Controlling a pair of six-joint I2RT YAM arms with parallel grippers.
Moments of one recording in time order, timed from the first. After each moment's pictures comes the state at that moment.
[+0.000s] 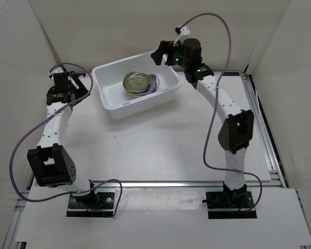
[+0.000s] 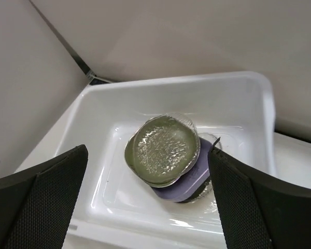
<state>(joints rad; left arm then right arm) 0.15 1.50 1.35 -0.51 -0.16 -0.42 0.47 2.11 2.09 -0.08 -0.20 0.30</state>
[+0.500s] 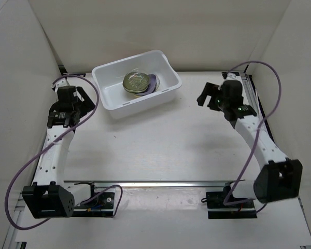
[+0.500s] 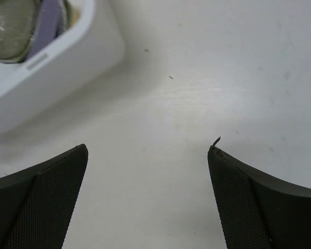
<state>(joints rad) 0.03 1.19 1.17 -0.63 -0.25 -0.46 0.23 1.36 1.14 -0.31 -0.06 0.38</state>
